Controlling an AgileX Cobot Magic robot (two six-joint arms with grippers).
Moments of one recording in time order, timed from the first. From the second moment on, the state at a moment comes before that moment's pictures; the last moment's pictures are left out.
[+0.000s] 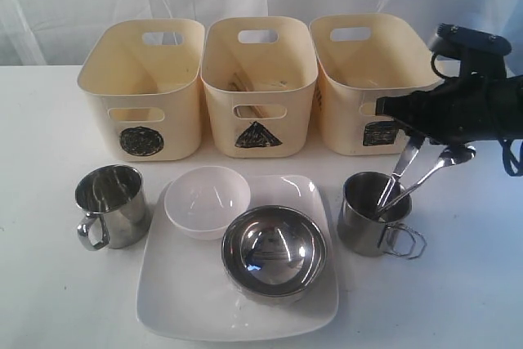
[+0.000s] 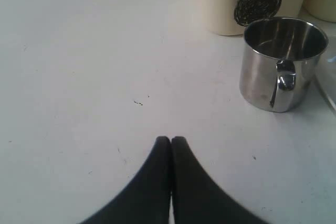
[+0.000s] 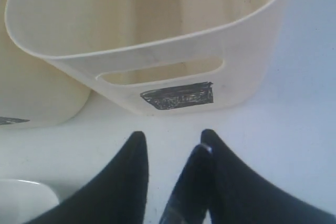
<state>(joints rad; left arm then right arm) -0.04 0.00 0.02 -0.08 0.40 0.13 0.13 1.62 -0.86 1.17 0.12 -0.94</state>
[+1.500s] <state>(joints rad) -0.04 0.00 0.02 -0.08 0.40 0.13 0.13 1.40 -0.92 1.19 0.34 -0.96</state>
